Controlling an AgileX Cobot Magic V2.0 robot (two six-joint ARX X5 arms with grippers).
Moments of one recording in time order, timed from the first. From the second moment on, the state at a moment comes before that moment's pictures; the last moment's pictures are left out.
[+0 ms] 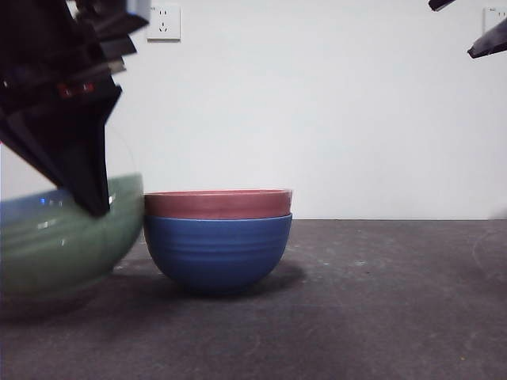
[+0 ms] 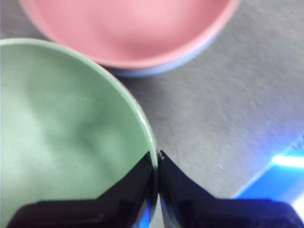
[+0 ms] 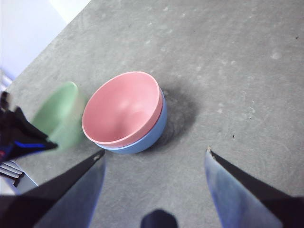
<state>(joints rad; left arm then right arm) -0.77 1.25 0.87 -0.73 -0.07 -0.10 0.18 0.81 0.82 -0.59 -0.55 0.03</state>
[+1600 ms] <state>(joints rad) -0.38 0.70 1.09 -1.05 -0.16 -0.09 0.79 1.51 1.41 -0.74 -0.19 -0.20</state>
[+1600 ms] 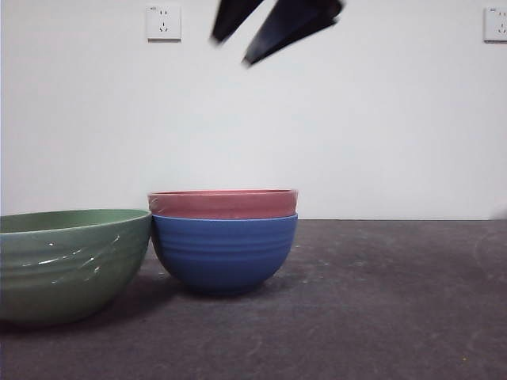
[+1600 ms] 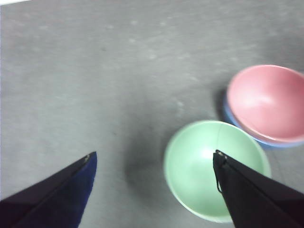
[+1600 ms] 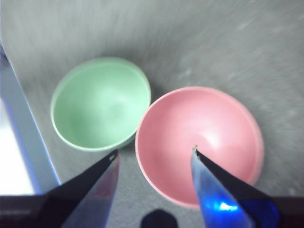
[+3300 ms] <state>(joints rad) -0.38 0.72 1.09 -1.07 -0.12 -0.10 0.90 1.74 1.41 -0.71 -0.09 -0.28</state>
